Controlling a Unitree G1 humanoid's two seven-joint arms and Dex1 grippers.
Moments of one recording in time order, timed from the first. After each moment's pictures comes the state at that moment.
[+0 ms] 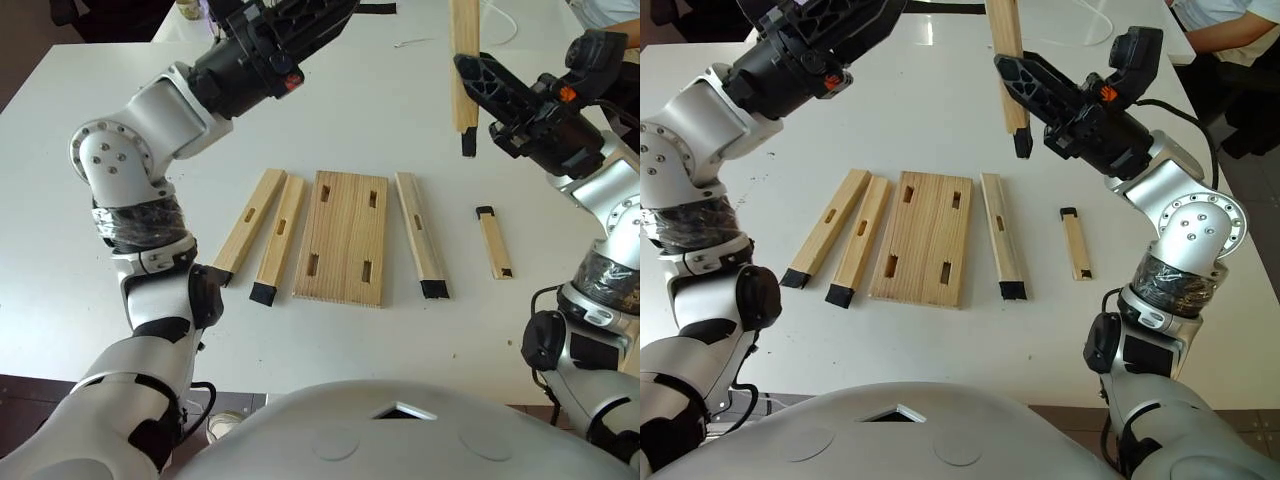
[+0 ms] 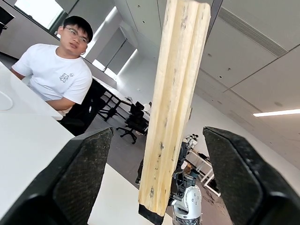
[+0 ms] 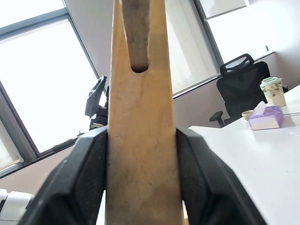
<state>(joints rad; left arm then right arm) -0.78 0.35 0.28 0.01 -1.55 1.12 -0.27 -0.46 -0.37 -0.38 -0.24 1.10 1.02 0.77</state>
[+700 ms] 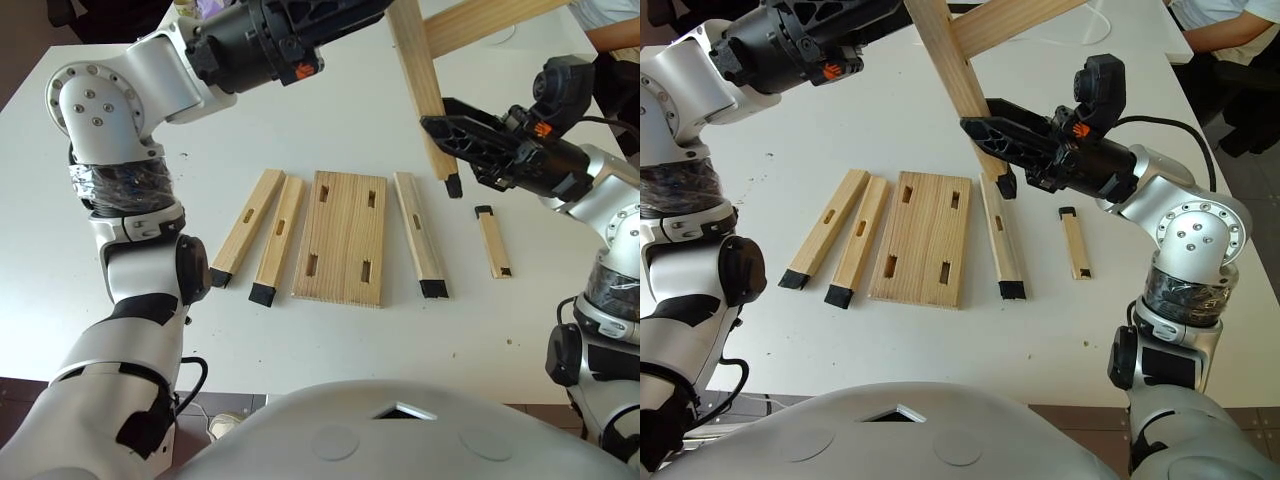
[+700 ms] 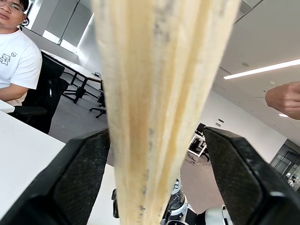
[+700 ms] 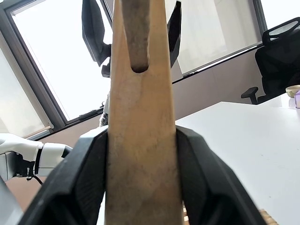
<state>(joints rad) -0.91 0.40 0.21 0.07 -1.47 1.20 -0.50 -0.39 -0.48 -0.27 -0.31 1.18 1.02 0.84</state>
